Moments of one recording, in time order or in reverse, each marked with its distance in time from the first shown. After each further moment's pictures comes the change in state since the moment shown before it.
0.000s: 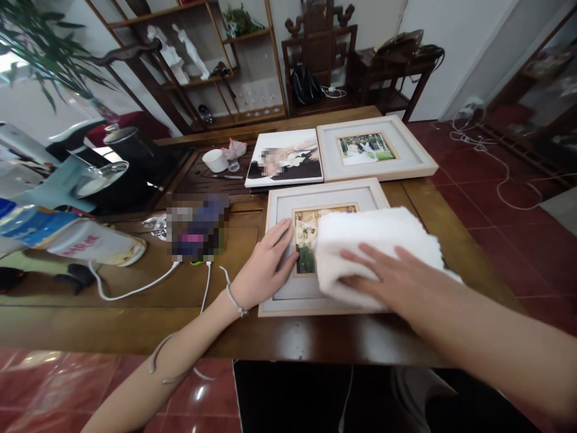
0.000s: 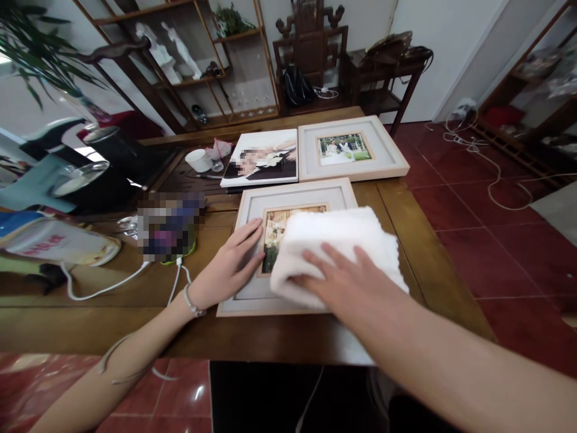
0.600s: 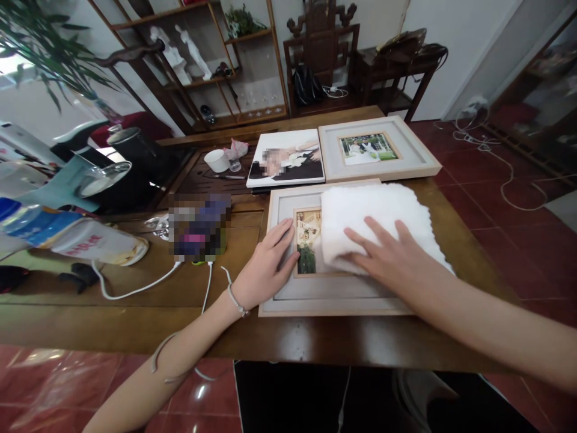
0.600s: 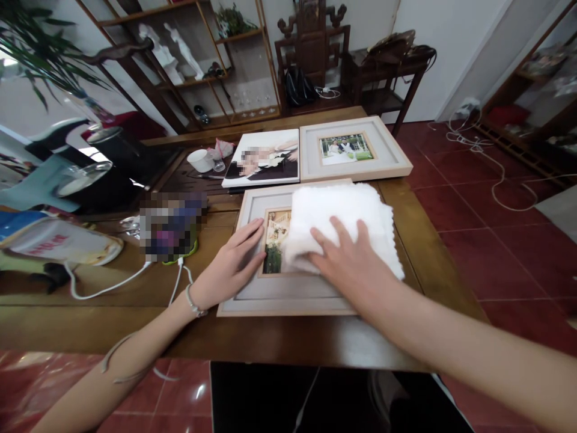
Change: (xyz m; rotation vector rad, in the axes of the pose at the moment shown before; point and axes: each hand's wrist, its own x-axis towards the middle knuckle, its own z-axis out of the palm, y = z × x) left_hand 0.001 -0.001 0.000 0.007 0.003 0.002; right_hand 0.021 0.015 0.003 -0.169 -0.063 0.022
